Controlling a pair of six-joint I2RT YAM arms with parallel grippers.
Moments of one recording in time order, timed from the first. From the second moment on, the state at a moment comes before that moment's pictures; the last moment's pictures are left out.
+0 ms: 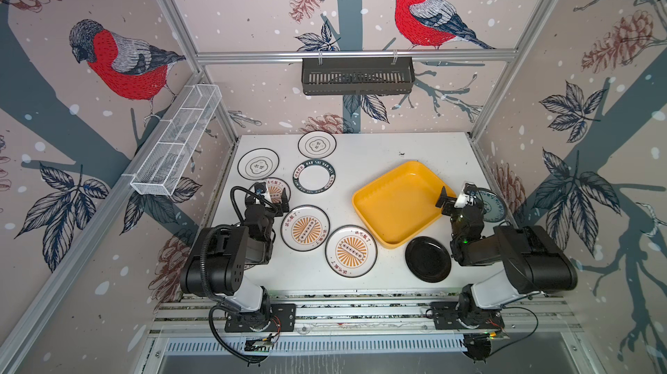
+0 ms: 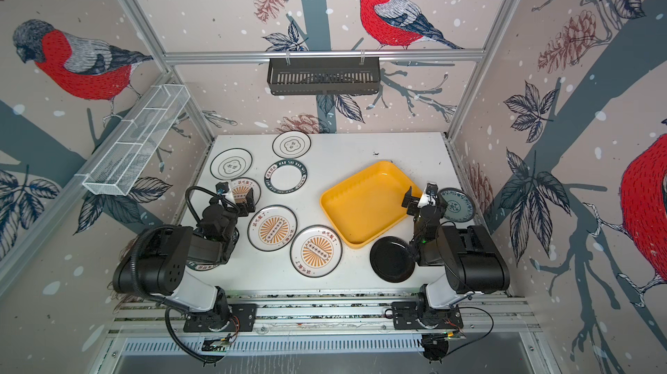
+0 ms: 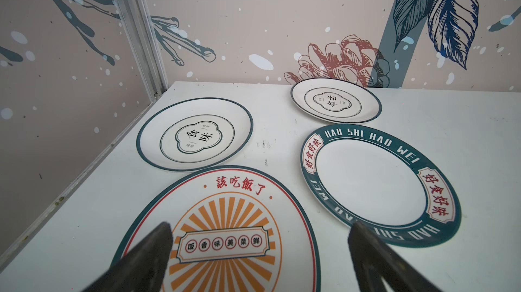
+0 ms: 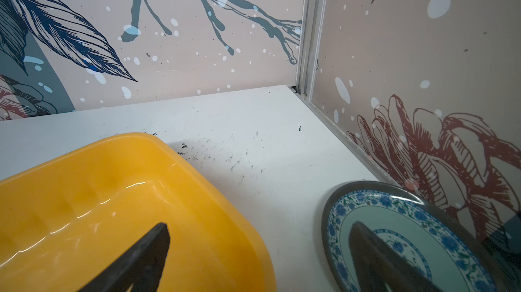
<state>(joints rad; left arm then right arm) 0.02 1.55 0.24 1.16 0.00 -0.02 0.03 1.54 0.19 1.23 0.24 0.03</state>
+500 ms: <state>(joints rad) -0.01 1.19 0.30 0.91 -0.01 -0.03 0.10 1.17 0.36 0.86 0.23 0.00</state>
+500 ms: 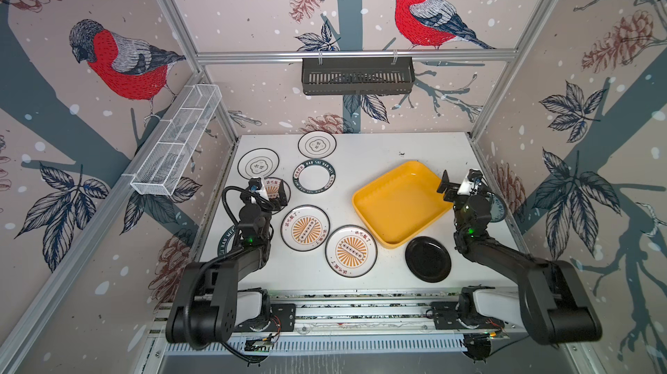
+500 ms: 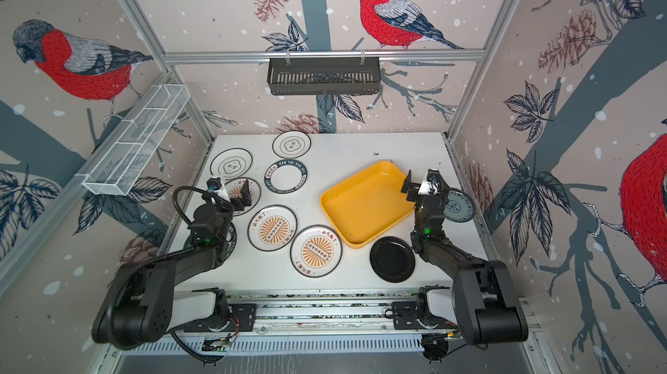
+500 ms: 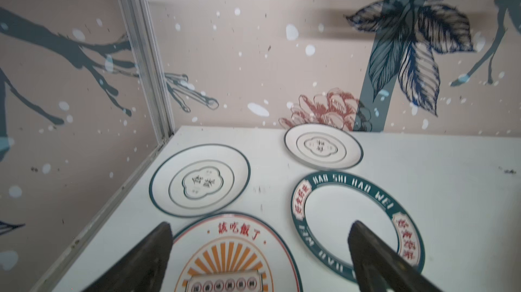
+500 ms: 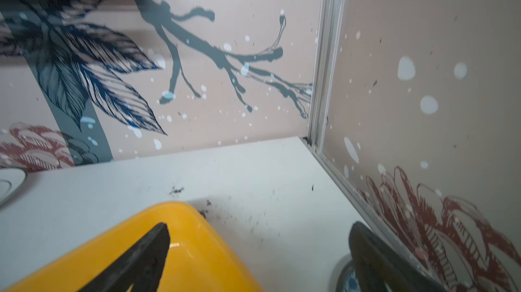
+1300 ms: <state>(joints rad) -0.61 0.98 0.39 0.54 0.10 -0.93 0.66 0.91 0.46 0.40 -0.02 0.75</state>
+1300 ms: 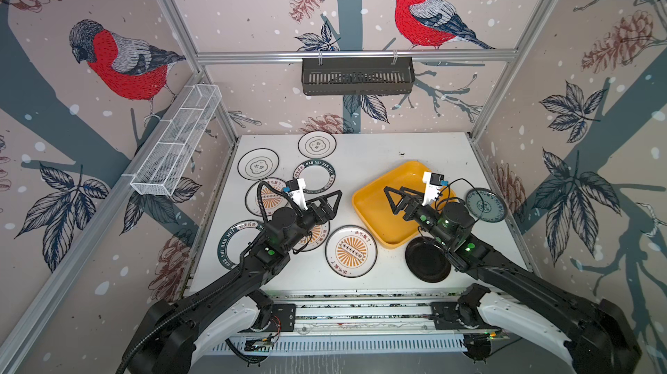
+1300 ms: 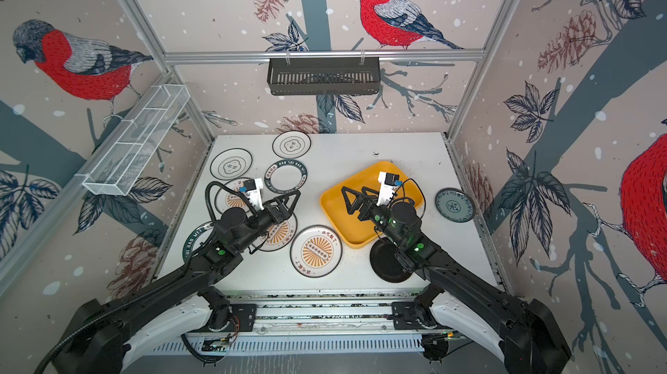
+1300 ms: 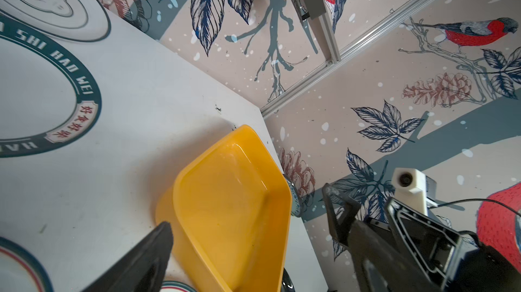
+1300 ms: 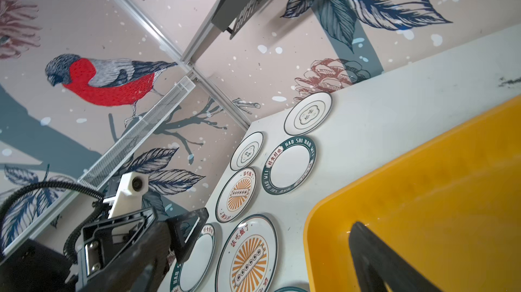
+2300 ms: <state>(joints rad) -0.59 0.92 0.39 -0.08 0.39 -0.86 0.80 1.20 0.70 0.20 0.03 0.47</state>
